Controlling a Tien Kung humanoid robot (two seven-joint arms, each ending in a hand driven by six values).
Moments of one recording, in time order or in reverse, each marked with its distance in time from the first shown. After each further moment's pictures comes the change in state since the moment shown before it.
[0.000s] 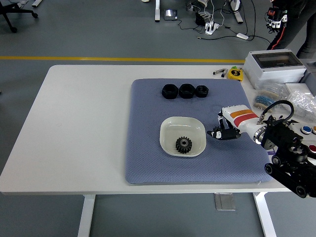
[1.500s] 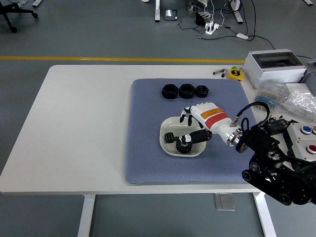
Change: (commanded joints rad) left arm 0.005 0.010 -0.005 -0.003 0.011 -0.008 0.002; right arm -0.004 0.063 -0.031 0.171 0.034 -0.094 0.015
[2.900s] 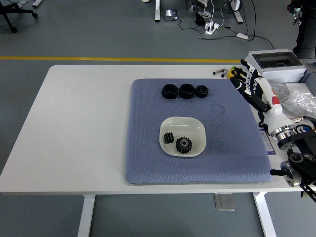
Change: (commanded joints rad) left arm -0.032 -0.013 0.019 0.006 -0.027 0.018 -0.017; right arm -0.296 -0.184 0.415 0.327 1.016 0.000 0.223
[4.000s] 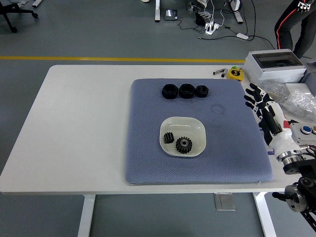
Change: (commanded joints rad) left arm 0.000 -0.014 -0.054 0.008 0.090 0.010 0.013; right arm -0.228 0.086 0.193 0.069 -0.102 0.041 -0.002
